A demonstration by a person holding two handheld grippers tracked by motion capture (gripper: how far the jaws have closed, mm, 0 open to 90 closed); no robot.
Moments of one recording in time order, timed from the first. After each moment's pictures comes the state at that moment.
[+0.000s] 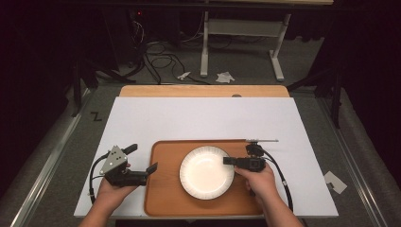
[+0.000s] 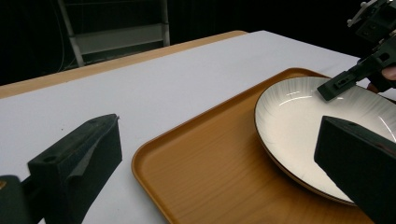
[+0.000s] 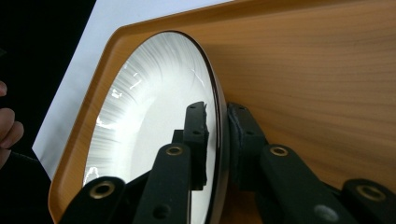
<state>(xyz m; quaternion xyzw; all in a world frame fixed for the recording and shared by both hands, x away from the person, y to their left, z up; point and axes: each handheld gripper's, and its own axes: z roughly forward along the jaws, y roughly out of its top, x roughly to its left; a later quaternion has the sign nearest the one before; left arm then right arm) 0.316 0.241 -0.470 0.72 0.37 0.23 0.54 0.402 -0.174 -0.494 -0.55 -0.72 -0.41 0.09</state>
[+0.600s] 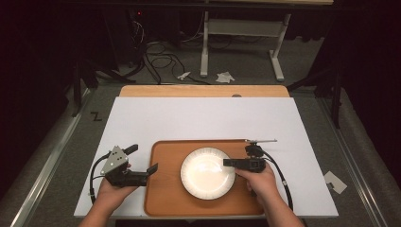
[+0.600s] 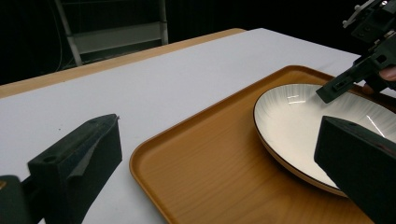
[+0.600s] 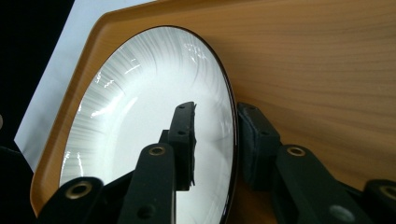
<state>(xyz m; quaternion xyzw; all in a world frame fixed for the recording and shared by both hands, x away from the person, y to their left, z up) 0.316 0.240 -0.470 0.73 0.36 0.23 0.54 0.403 -0.175 -0.499 -0.55 -0.73 -0.39 0.09</state>
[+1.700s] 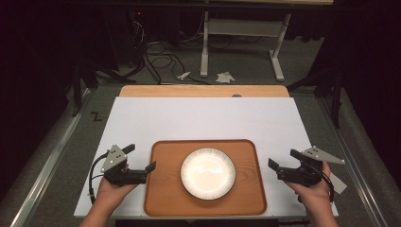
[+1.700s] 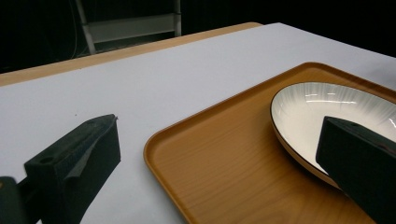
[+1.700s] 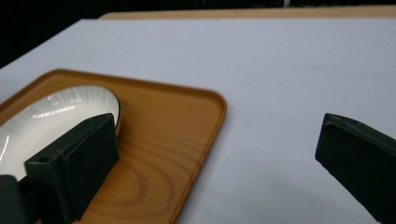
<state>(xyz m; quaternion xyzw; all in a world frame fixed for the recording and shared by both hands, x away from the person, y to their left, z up) 0.318 0.241 -0.472 0.72 0.39 0.24 0.52 0.342 -0.295 -0.449 -0.48 -0.72 -0.46 -0.19</state>
